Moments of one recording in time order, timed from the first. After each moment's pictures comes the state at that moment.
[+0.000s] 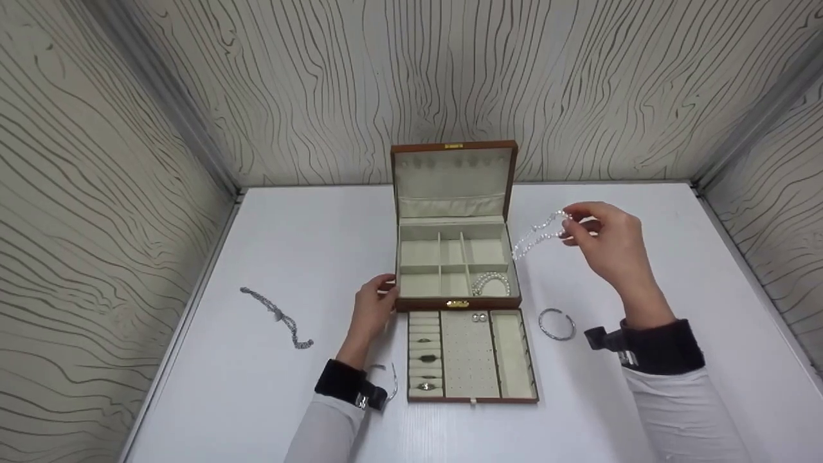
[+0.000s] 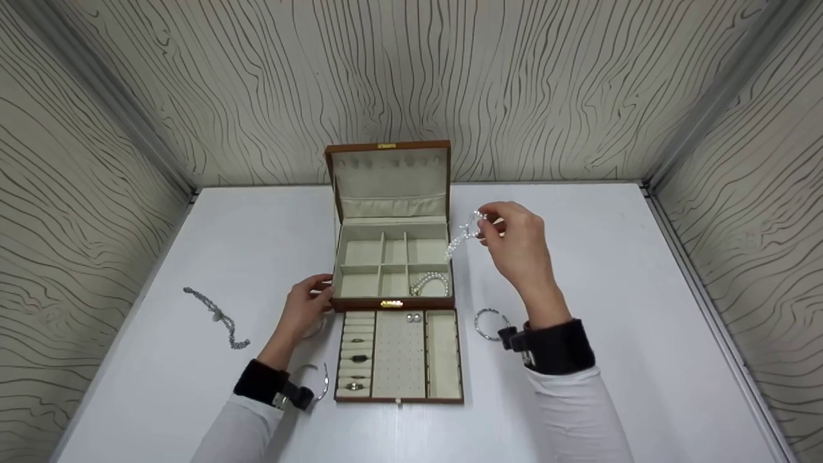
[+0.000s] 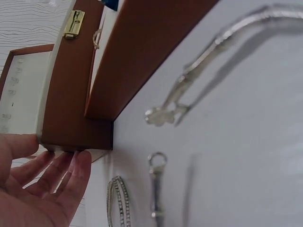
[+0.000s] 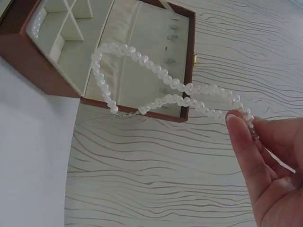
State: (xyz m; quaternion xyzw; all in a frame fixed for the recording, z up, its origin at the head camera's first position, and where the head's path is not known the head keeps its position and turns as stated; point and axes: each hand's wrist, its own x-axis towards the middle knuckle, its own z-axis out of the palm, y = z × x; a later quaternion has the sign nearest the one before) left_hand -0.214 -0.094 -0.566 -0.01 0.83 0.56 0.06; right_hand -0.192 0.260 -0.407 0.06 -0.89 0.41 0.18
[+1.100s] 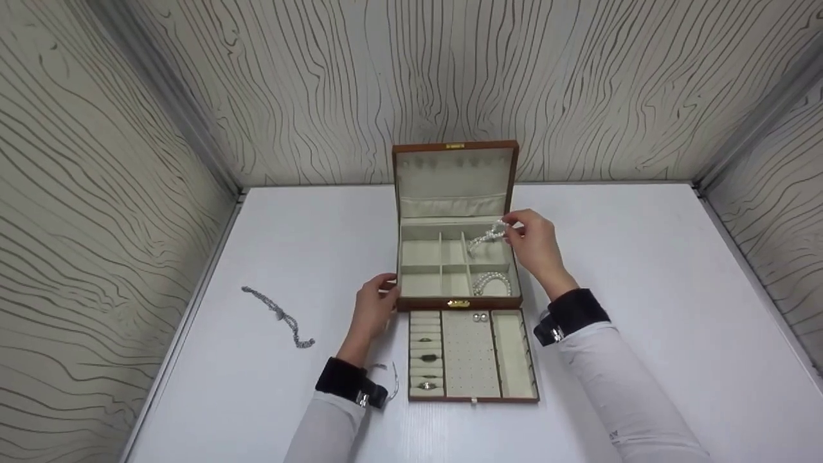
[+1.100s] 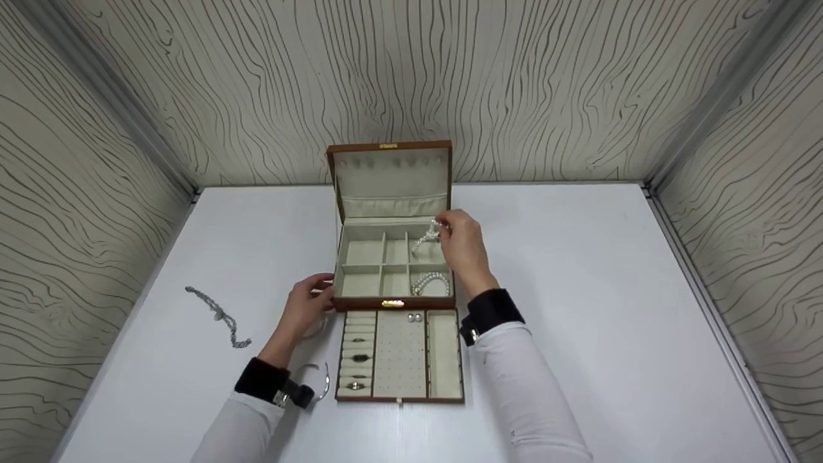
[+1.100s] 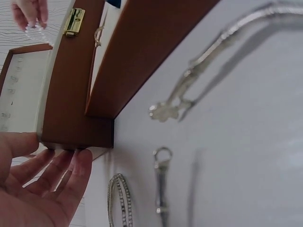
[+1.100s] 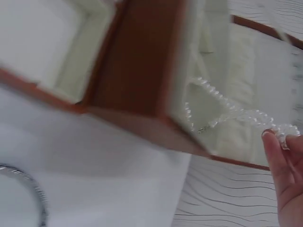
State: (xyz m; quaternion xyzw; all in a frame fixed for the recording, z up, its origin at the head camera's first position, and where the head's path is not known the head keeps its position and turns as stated) left_hand -0.216 -0.094 -0.565 -0.03 0.83 0.55 0.07; right_hand -0.266 0.212 -0.503 0.05 -0.89 0.44 0.13
